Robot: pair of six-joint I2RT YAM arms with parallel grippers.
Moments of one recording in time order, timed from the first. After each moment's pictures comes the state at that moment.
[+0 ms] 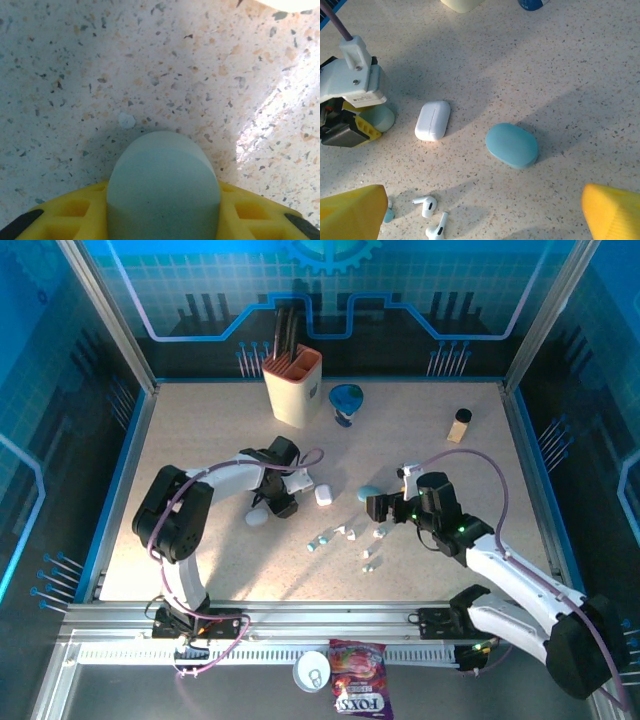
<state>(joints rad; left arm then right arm) -0.45 1.83 1.12 -0.66 0.07 0.46 0.48 0.96 0.53 -0.17 -0.08 0.32</state>
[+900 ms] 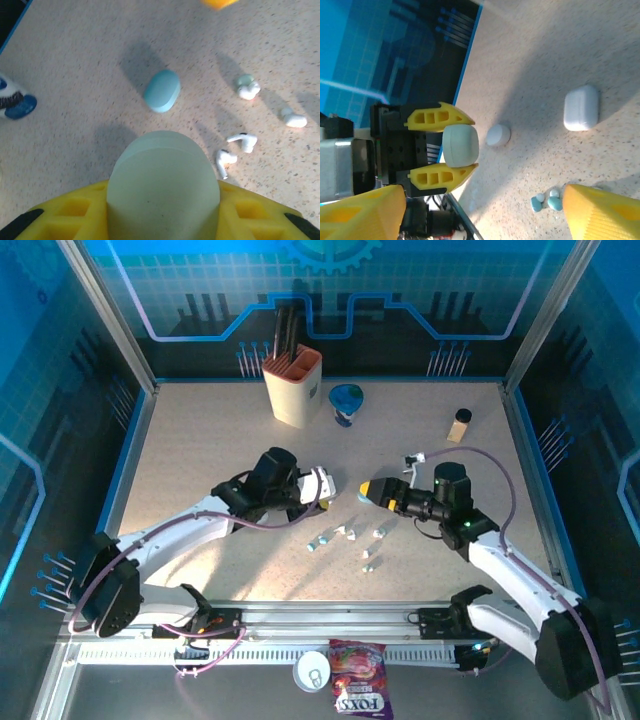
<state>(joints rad) -0.68 1.32 0.89 -0.26 0.24 0.58 0.37 0.99 0.52 0.08 -0.69 0.85</state>
